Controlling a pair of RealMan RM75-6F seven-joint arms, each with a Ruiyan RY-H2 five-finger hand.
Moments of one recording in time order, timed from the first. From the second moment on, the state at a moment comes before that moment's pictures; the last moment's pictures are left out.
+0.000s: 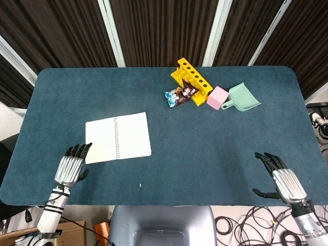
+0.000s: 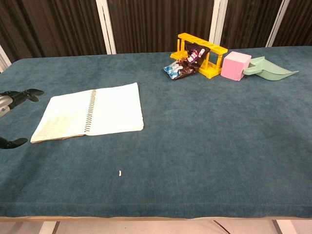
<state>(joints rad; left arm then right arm) -0.37 -1.54 -0.08 -1.35 1.38 1.26 0.36 0.17 -1.09 -0.04 -1.59 -1.64 1.36 0.26</state>
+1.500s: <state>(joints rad) -0.57 -1.70 -0.22 -1.23 0.94 1.03 0.63 0.14 -1.10 -0.05 -1.54 -1.64 1.42 0.32</state>
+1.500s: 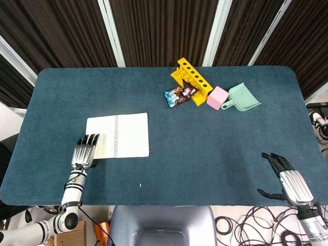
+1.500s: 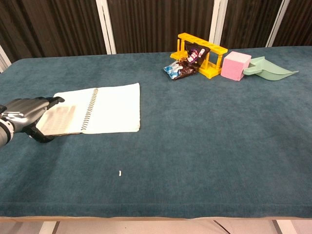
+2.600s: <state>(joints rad) -0.64 -1.96 -0.03 -0.40 1.47 1.27 0.18 0.14 -1.10 -0.05 -1.53 -1.66 1.43 0.35</state>
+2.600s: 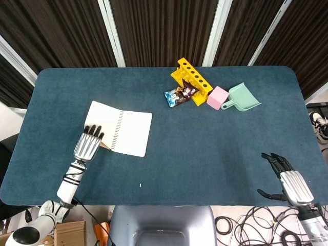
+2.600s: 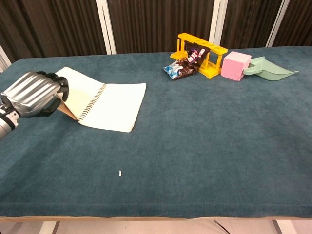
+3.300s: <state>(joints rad) -0.64 -1.90 0.14 -0.41 1.74 1.61 0.25 0.12 -1.10 -0.06 -1.53 -1.66 1.45 0.35</state>
